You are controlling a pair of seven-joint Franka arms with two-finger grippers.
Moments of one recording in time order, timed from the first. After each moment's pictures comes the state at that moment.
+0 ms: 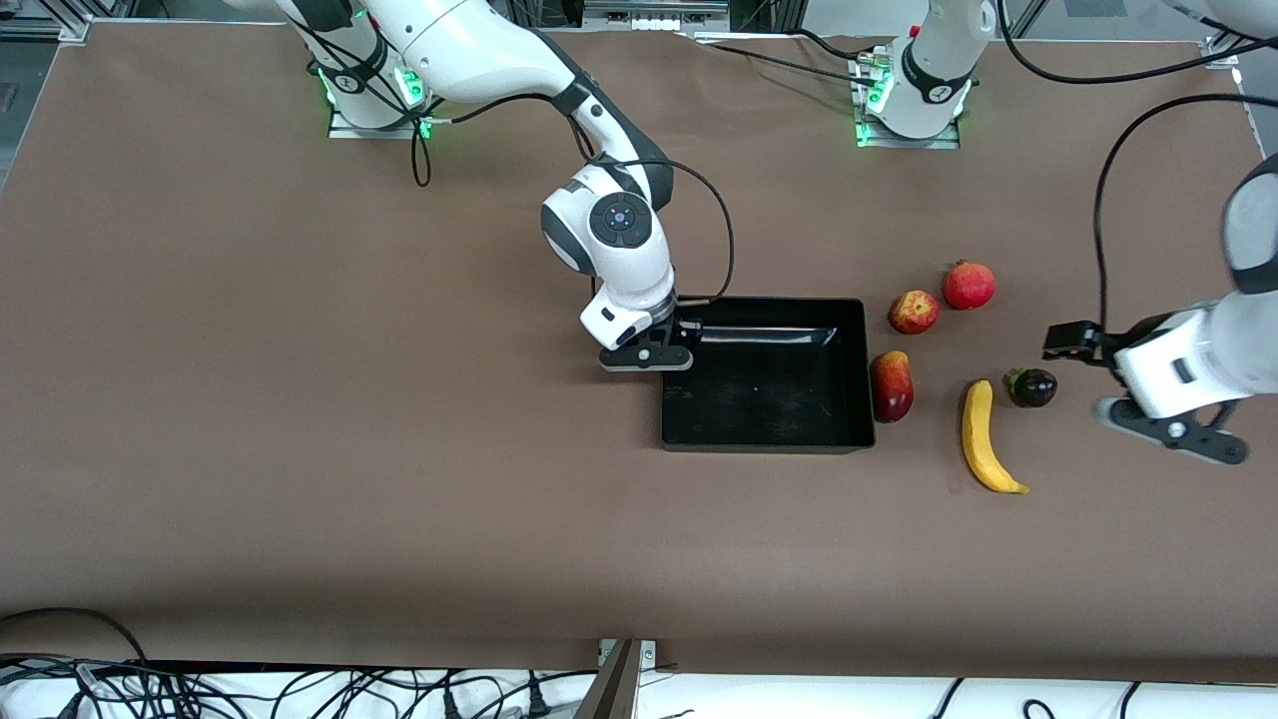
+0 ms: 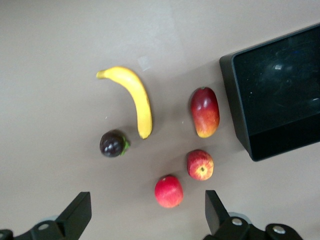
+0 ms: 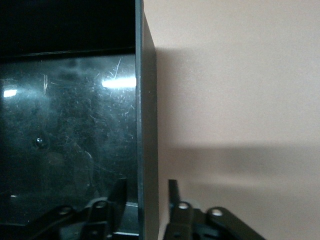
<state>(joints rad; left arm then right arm) 0.19 0.50 -0.27 -1.13 0.14 1.40 0.26 0.80 0.82 -0.01 -1.38 0.02 2.40 0.81</state>
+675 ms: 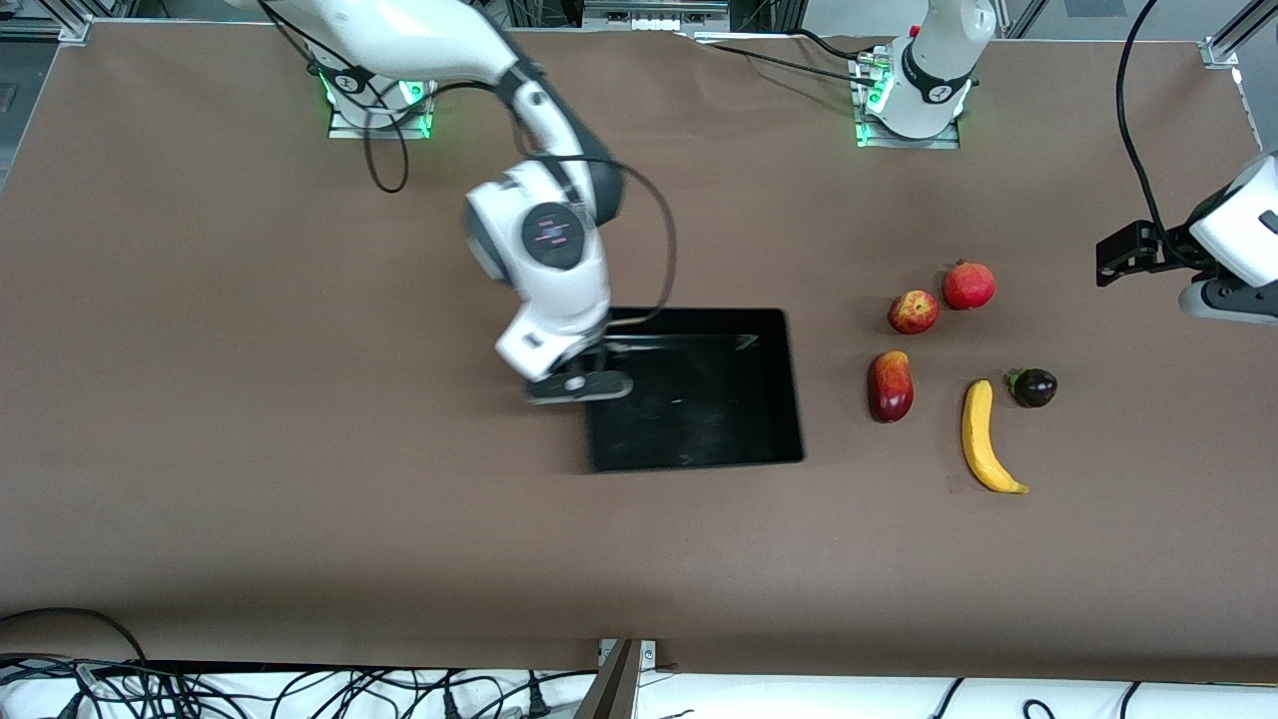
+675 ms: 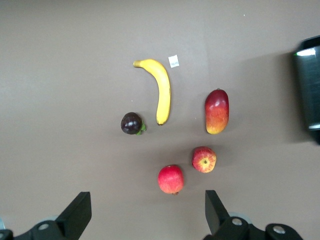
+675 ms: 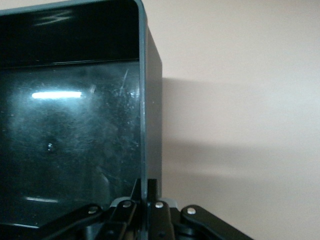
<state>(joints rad) 0.02 0.10 -0.03 -1.53 0.09 1.58 0.11 0.67 0.65 -0.10 -1.36 -0.01 2.07 0.49</state>
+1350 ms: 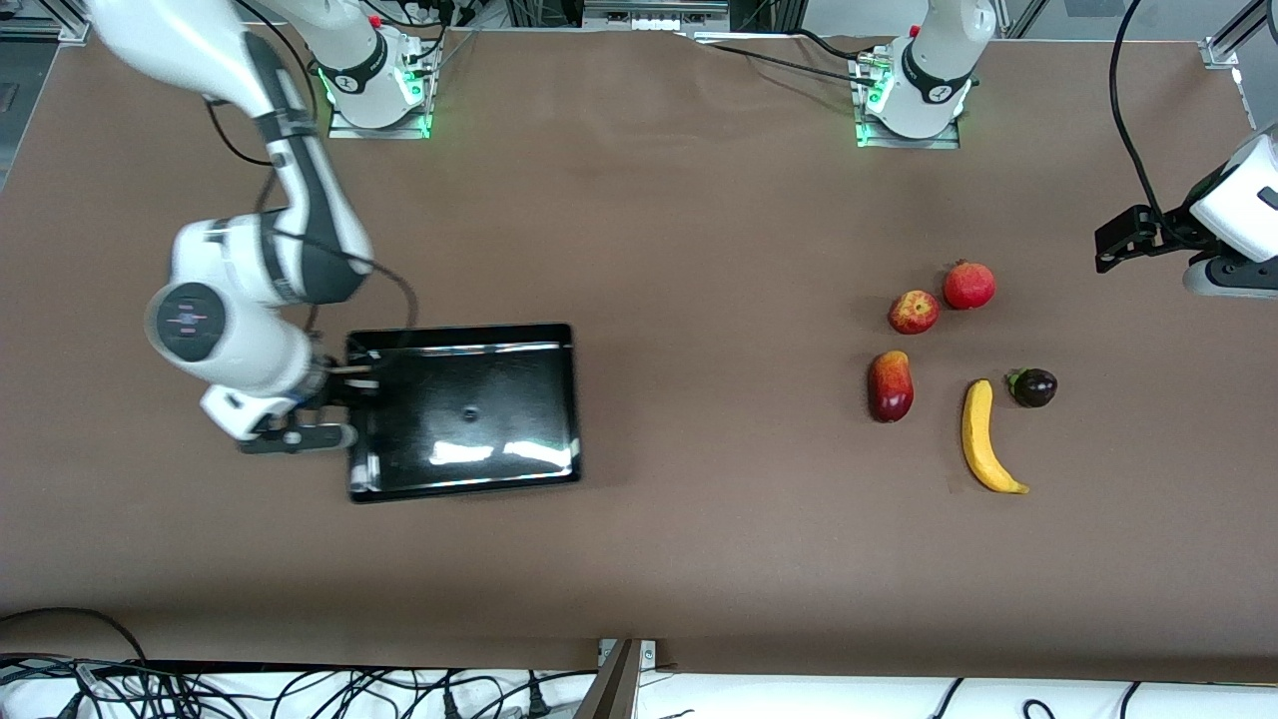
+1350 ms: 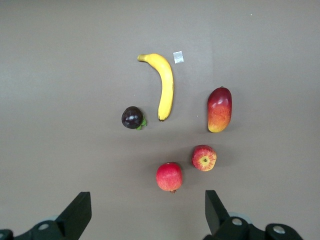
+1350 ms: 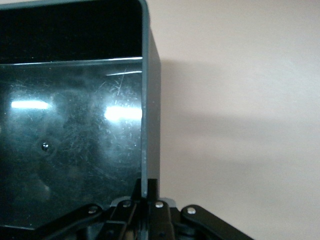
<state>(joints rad) 0.03 0.02 -0.03 -1.63 0.09 1.61 0.07 0.23 0.44 -0.12 -1.76 0.03 2.19 0.00</state>
